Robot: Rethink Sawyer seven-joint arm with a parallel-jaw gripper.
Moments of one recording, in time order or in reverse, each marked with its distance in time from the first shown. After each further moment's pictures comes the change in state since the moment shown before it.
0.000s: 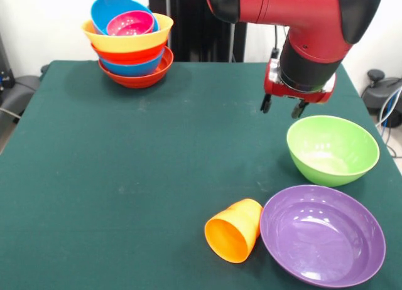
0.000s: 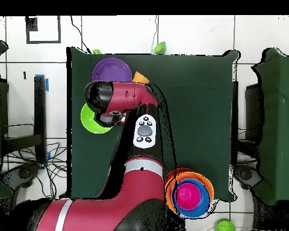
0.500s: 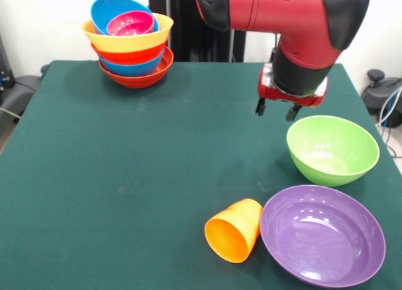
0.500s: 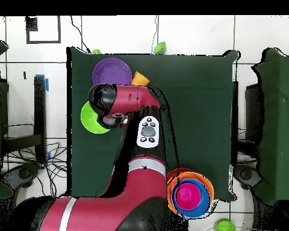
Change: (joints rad) arm -0.011 0.005 0.003 0.022 -0.003 -0.021 0.000
